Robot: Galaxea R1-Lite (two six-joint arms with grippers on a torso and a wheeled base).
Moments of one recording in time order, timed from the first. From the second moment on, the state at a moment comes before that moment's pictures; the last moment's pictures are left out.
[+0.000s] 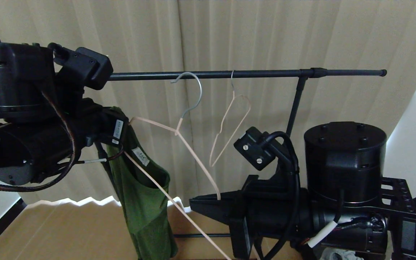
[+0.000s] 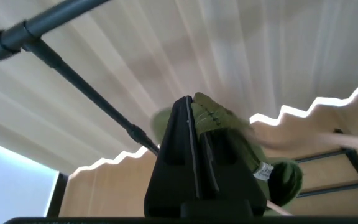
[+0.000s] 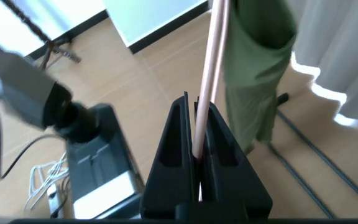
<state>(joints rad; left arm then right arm) -0.53 1.47 -0.98 -0.26 0.51 0.29 0.94 1.68 -0.87 -0.47 0.23 0.29</state>
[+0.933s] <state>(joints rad) -0.69 1.40 -0.98 -0.32 0.43 0.27 0.91 1.75 -0.96 -0.46 0.23 0.22</state>
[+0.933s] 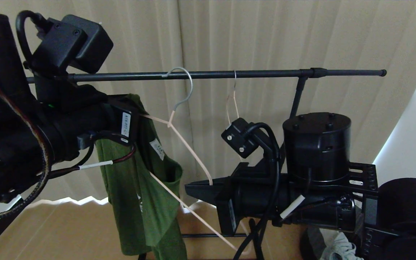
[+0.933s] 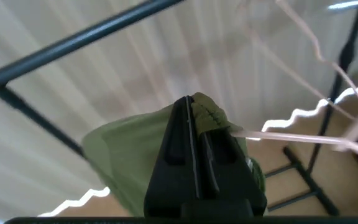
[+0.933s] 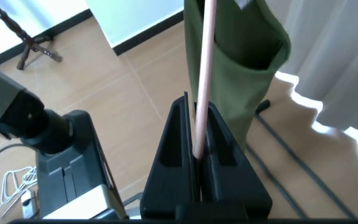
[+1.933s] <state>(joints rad) -0.79 1.35 -0.93 -0.40 0.28 0.28 0.83 1.74 -1.02 -0.42 0.23 0.11</state>
